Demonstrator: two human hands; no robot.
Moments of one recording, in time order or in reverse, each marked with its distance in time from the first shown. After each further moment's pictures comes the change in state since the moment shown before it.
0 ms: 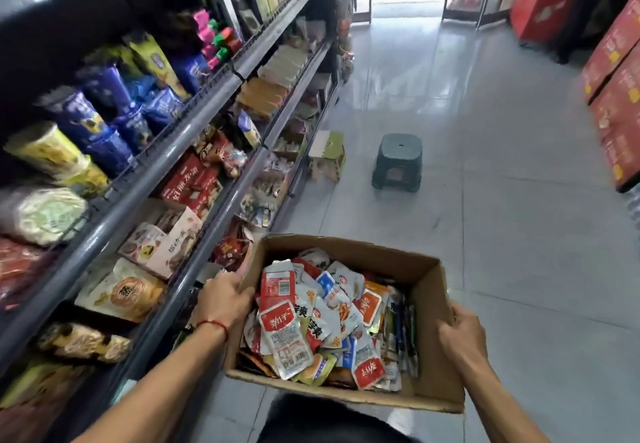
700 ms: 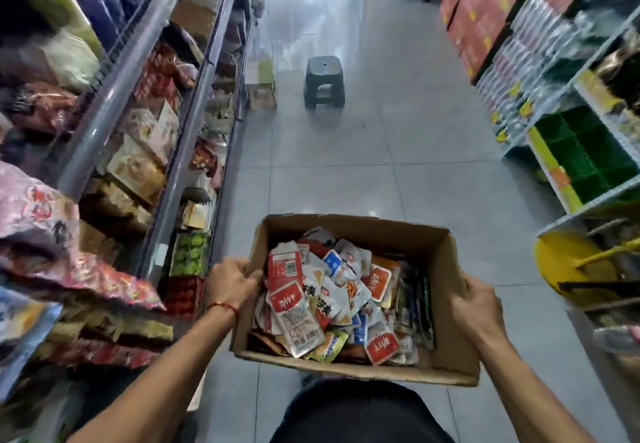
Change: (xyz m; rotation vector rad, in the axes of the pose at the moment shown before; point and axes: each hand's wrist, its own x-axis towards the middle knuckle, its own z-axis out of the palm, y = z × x) left_hand -0.302 -0.339 -0.015 -0.134 -0.238 0.273; right_hand -0.532 0.202 0.089 -0.122 0.353 0.099
